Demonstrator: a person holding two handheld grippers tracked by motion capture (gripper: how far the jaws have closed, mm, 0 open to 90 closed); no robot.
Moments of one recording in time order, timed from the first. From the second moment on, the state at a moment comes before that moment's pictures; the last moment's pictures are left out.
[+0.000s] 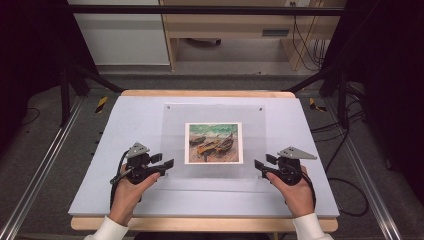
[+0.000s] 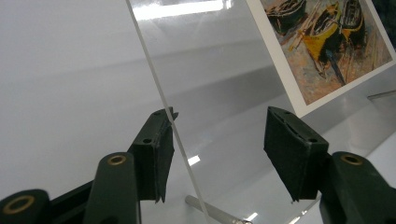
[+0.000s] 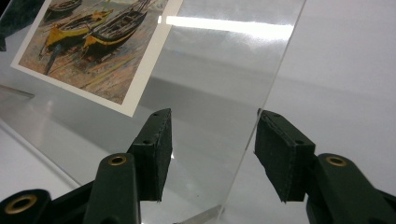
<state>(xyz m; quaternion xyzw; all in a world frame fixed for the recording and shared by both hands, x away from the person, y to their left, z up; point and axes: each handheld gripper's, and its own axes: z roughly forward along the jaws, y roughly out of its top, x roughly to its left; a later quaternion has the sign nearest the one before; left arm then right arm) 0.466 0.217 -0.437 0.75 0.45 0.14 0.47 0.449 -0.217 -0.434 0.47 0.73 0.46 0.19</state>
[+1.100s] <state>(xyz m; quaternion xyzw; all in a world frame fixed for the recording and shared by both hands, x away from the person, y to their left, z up) 0.445 0.221 -0.437 0.75 0.45 0.15 0.47 0.425 -0.218 -0.433 0.47 0.73 0.45 0.21</state>
